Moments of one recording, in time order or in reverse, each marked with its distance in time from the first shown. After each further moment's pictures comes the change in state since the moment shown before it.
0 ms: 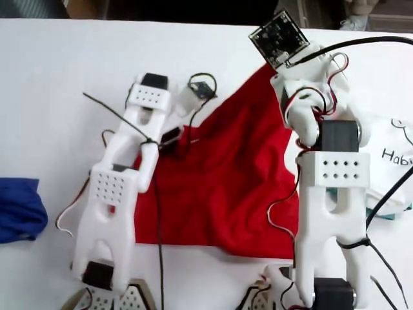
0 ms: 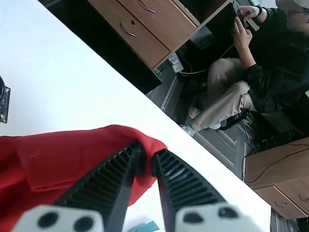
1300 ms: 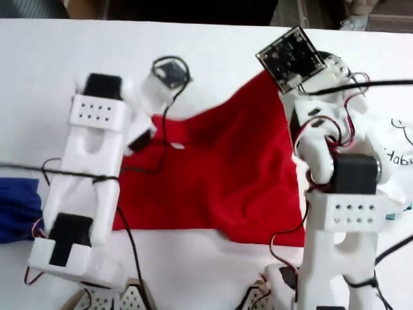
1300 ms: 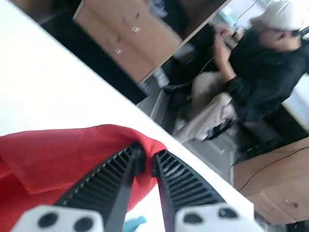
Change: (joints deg) left arm -5.5 -52.7 44.6 -2.5 3.4; right arm -0.1 -11.2 0.0 7.6 0.0
